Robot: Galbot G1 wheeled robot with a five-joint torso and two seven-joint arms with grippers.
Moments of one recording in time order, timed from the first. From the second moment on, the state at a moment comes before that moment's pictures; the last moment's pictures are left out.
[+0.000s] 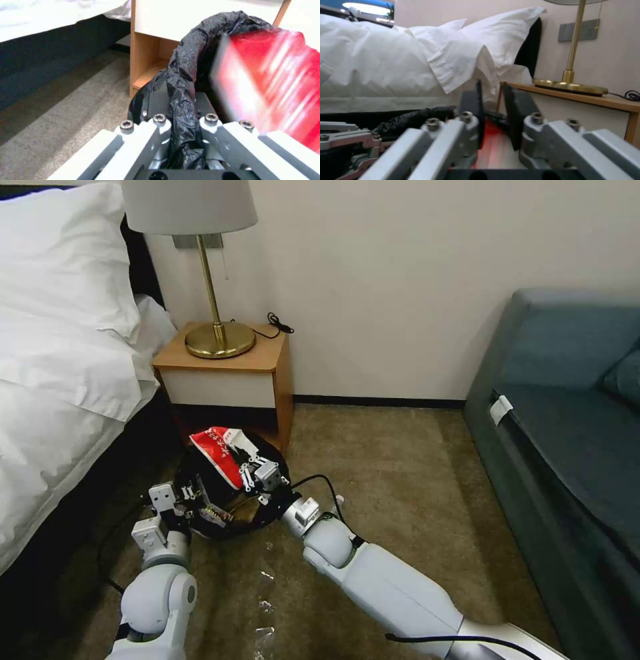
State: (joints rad) left arm 1.36 -1.46 -0.63 -1.98 -0.26 0.26 -0.22; right arm -0.67 1.38 -0.45 1.38 0.29 0.42 0.05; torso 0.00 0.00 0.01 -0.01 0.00
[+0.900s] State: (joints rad) left arm 1.36 -1.37 -0.67 -1.97 -0.33 0.31 -0.15; right arm -0.68 1.31 -0.27 1.42 0.28 0.38 0.05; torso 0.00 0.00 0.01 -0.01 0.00
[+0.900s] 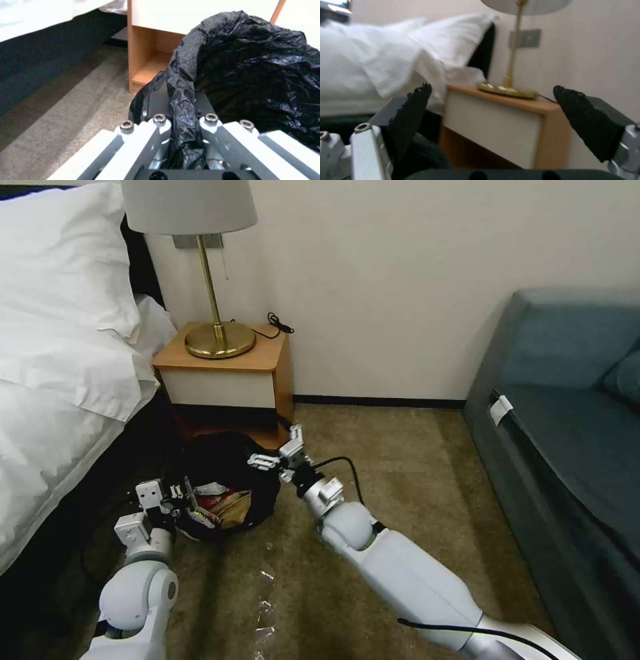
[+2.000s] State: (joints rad) left arm 1.38 -1.31 -0.71 -1.96 -0.36 0.34 -0.08; right arm -0.62 1.33 -0.30 0.96 0.61 -0.03 0.10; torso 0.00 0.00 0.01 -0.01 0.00
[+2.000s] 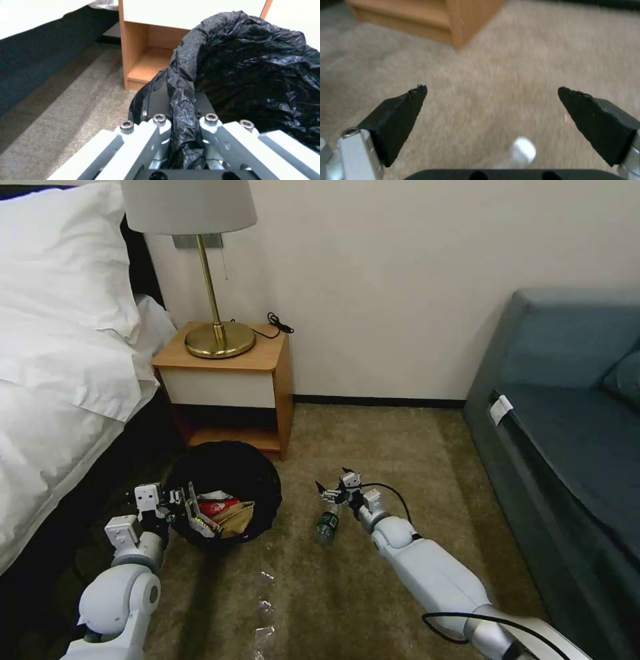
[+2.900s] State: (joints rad) left arm 1.38 -1.37 -0.66 -1.97 -0.31 0.33 -0.09; right arm -0.63 1.46 -0.23 1.03 0.87 -0.53 0.51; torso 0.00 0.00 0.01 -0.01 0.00
